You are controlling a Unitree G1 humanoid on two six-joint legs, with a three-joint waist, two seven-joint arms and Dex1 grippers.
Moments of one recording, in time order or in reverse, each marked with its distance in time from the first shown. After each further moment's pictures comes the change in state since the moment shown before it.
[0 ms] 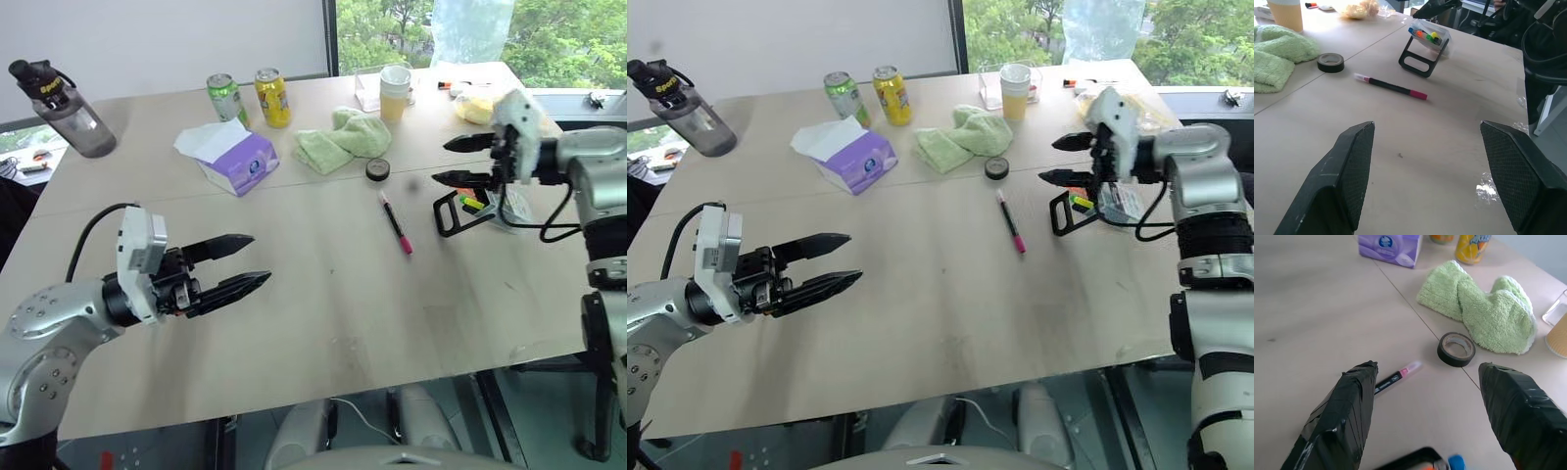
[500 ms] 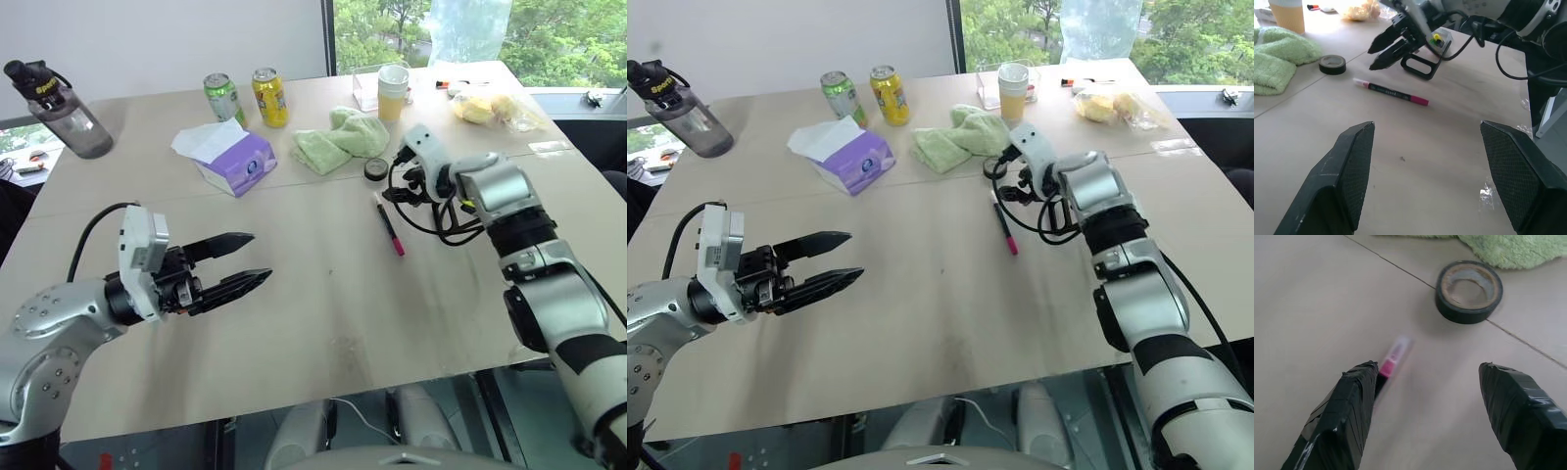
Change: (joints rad) left arm -0.014 -0.005 -0.007 0.000 0.006 -0.001 0.011; right arm -0.140 0.309 0.142 0.205 -0.158 0.365 -0.450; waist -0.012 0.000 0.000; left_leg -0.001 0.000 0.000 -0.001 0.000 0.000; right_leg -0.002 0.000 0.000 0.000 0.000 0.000
